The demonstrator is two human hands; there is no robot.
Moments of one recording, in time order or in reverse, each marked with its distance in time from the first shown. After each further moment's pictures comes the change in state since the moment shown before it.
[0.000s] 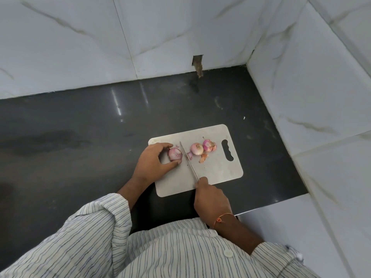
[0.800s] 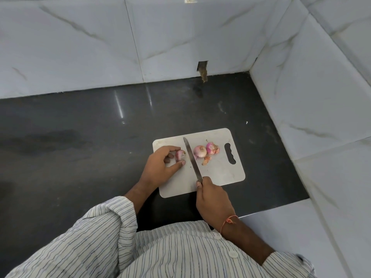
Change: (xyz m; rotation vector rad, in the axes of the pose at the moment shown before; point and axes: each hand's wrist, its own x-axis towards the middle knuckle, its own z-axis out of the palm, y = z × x) left_hand -0.010 0.004 0.008 -0.188 -0.017 -0.024; right_hand -0.008 -0.005 -0.004 0.170 0.167 -0.094
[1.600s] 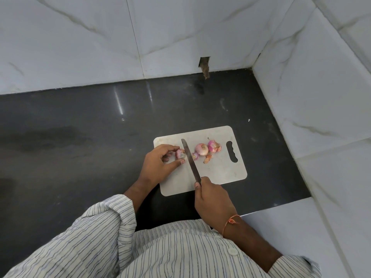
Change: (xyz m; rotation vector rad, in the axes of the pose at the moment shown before) left_hand -0.001 -0.002 -0.007 -0.025 0.045 0.025; right_hand -0.005 -0.012 -0.006 -0.041 -0.056 -0.003
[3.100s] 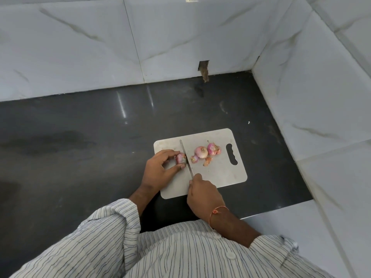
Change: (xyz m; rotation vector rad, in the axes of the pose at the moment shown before) left_hand -0.008 -0.002 0.012 0.021 0.094 0.083; right_hand 0.027 -0.009 0.010 -0.008 -0.094 0.031
